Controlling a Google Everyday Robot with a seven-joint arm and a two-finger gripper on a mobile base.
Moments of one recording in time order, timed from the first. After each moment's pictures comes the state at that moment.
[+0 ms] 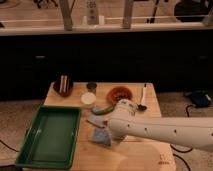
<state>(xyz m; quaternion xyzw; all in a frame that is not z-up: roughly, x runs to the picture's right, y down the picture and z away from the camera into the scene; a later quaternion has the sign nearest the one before) 0.049 0.255 0.717 -0.31 -0.01 0.08 0.95</state>
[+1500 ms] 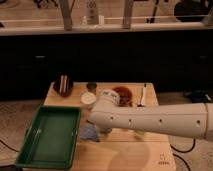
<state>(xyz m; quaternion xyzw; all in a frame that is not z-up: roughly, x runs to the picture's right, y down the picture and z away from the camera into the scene) -0.018 0.203 0.689 -0.28 -0.02 0.03 0.96</state>
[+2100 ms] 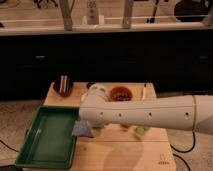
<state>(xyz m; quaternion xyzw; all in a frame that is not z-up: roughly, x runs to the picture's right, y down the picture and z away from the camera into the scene) -0.051 0.181 0.682 -0.27 -0.03 0.00 0.96</state>
